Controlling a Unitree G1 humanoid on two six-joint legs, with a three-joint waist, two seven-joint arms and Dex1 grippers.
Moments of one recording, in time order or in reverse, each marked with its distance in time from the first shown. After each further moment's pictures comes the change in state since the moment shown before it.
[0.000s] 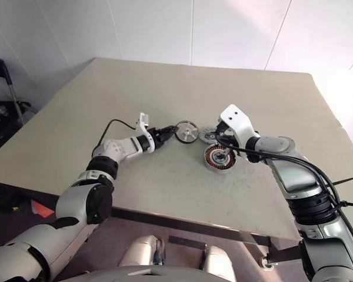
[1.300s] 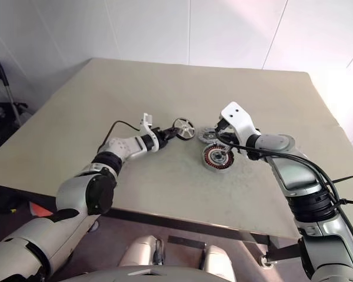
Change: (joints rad) left arm -0.054 0.050 0.030 0.114 -0.027 0.042 -0.072; right arm -0.023 0.001 -0.002 0.049 -0.005 -0.008 -0.039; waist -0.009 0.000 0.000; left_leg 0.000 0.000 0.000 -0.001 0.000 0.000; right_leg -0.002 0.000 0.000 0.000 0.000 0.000
